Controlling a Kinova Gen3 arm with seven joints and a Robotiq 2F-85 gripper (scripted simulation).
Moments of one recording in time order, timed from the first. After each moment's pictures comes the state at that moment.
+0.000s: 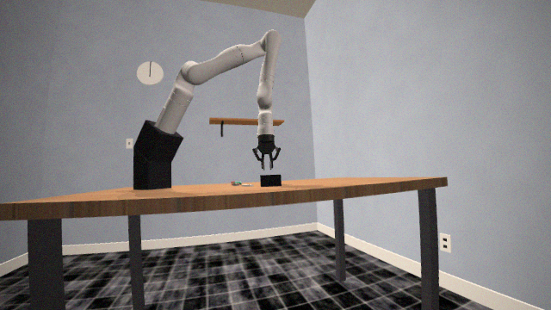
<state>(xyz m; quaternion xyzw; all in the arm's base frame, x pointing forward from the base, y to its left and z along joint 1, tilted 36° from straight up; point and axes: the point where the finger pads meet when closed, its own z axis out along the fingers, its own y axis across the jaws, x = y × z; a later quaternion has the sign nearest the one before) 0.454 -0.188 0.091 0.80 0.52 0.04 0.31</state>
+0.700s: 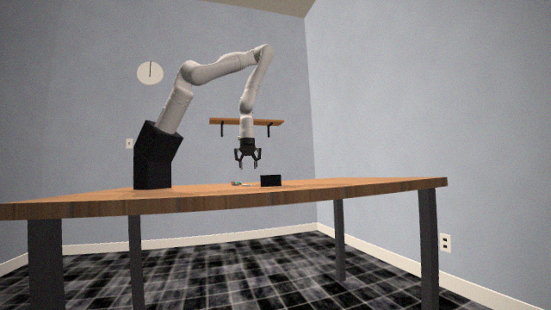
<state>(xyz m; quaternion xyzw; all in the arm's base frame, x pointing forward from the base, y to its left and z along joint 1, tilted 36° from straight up) 0.418 -0.089 0.024 0.75 0.59 0.01 0.31</state>
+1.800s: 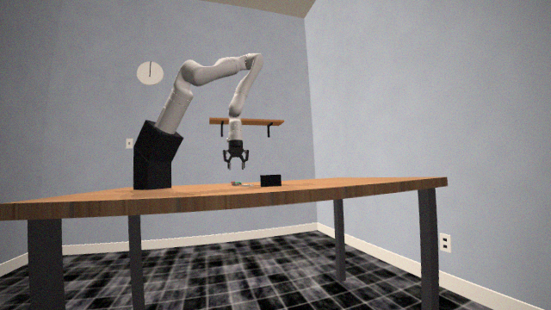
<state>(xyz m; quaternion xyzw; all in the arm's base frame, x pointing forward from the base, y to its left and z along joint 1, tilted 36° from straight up) 0.393 -0.018 -0.027 0.73 0.61 0.00 0.31</state>
